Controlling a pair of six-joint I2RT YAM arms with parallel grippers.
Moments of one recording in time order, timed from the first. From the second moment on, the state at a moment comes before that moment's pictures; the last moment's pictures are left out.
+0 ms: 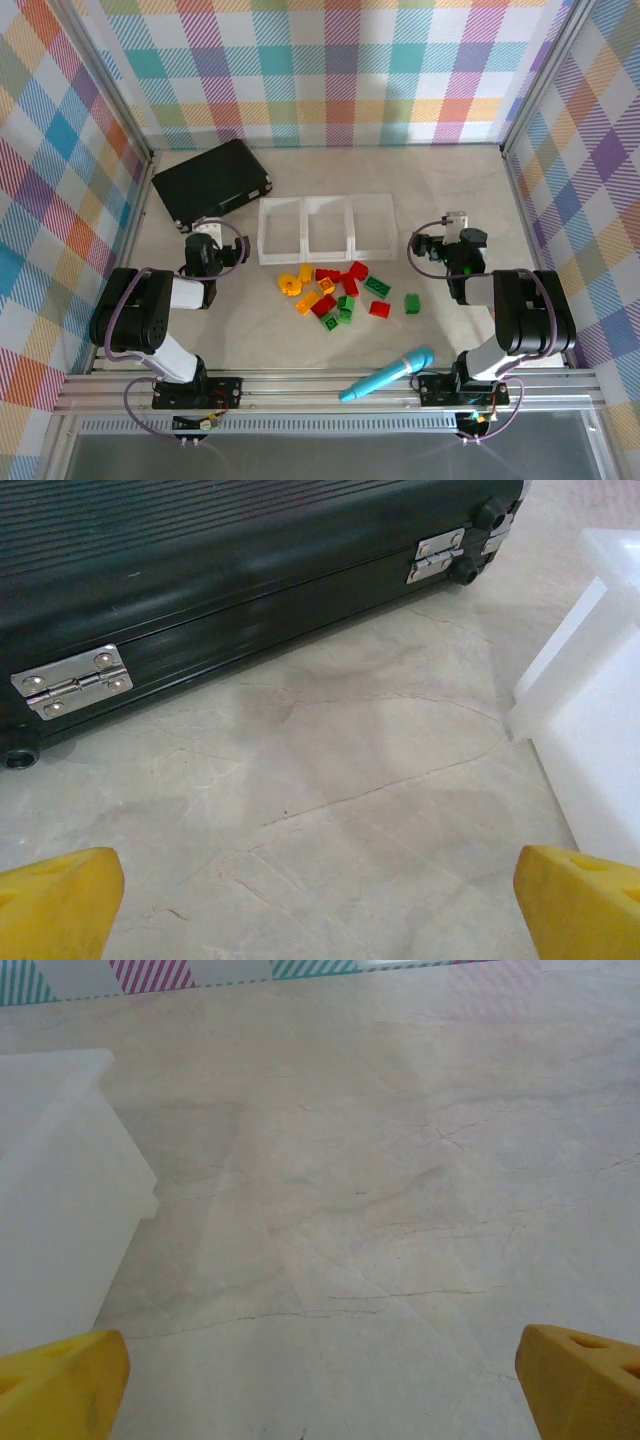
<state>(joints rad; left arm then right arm) -0.06 1.59 0.41 0.73 -0.02 -0.10 -0.01 1.54 0.40 0.72 -0.19 0.05</state>
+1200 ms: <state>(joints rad) -0.08 1.35 0.42 0.52 -0.17 -0.15 -0.02 1.30 0.50 0.34 0.03 0.21</state>
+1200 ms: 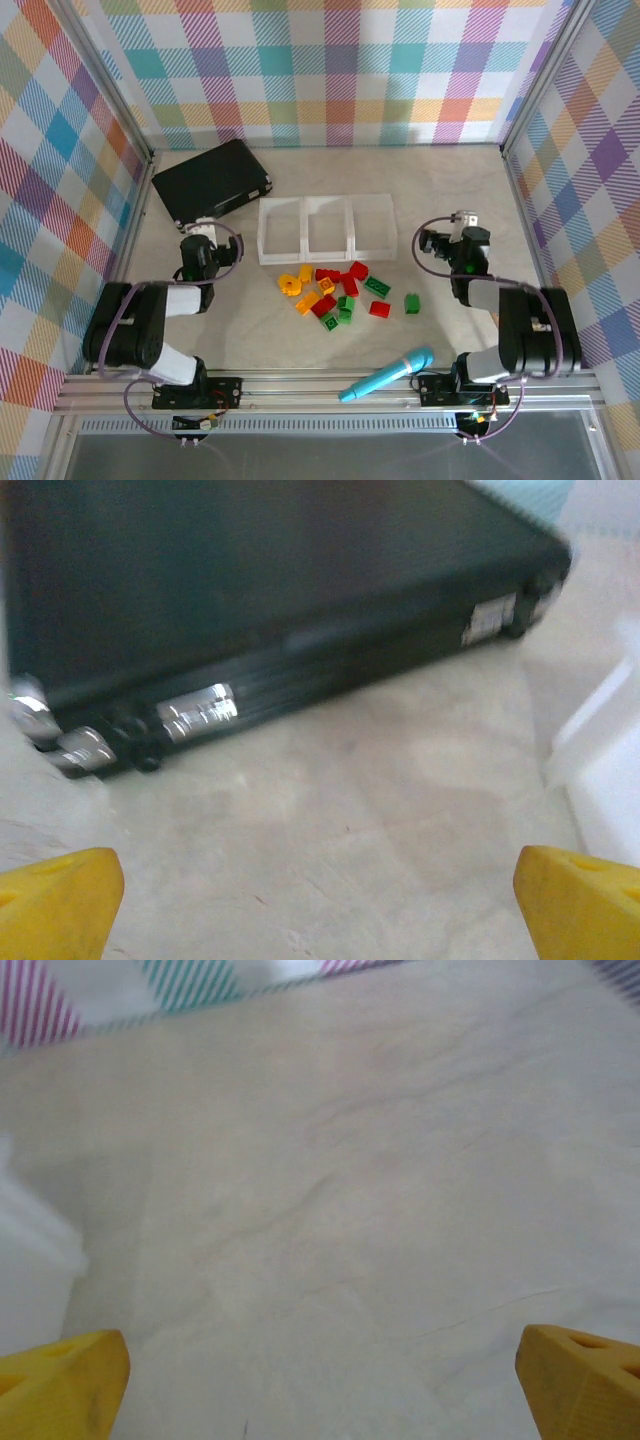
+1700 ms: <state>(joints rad) -0.47 0.96 0.80 -0.37 -0.25 -0.38 0.07 1.09 0.85 -0.69 -0.21 0.54</state>
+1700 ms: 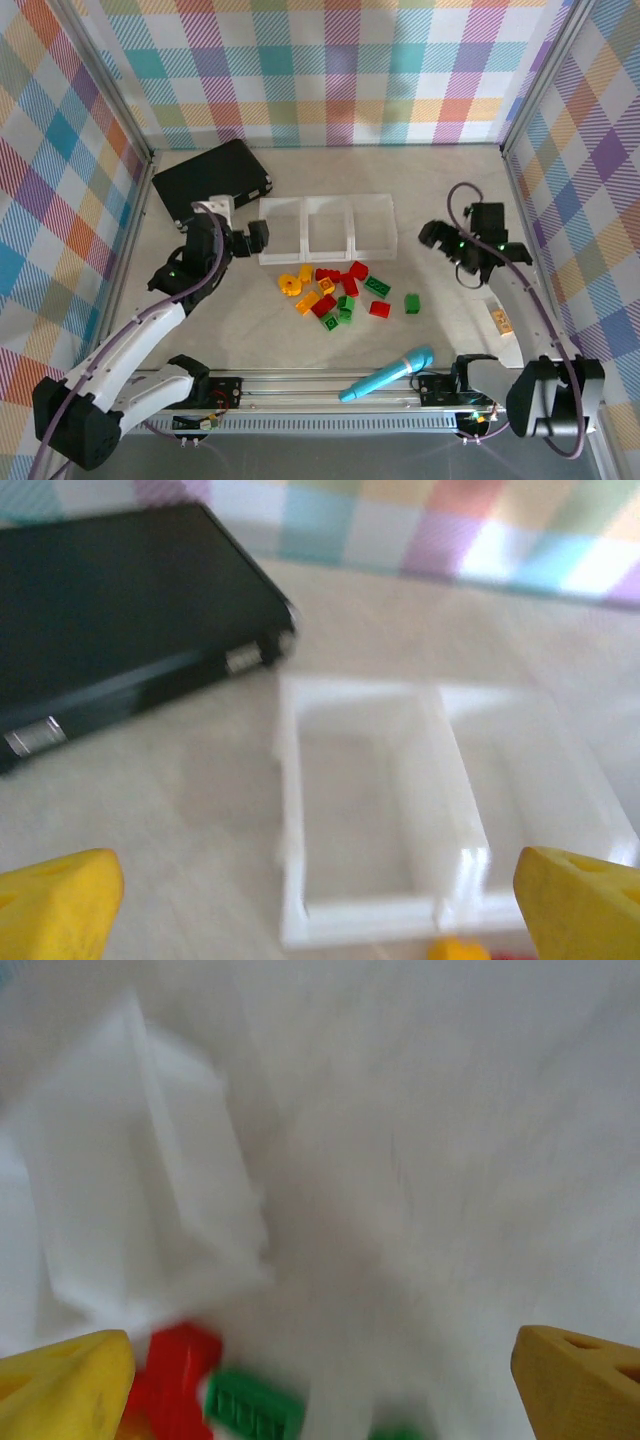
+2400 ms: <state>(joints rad) -0.75 0.65 0.74 -0.72 -0.36 -0.53 0.37 1.28 0.77 -0.97 -0.08 0.63</state>
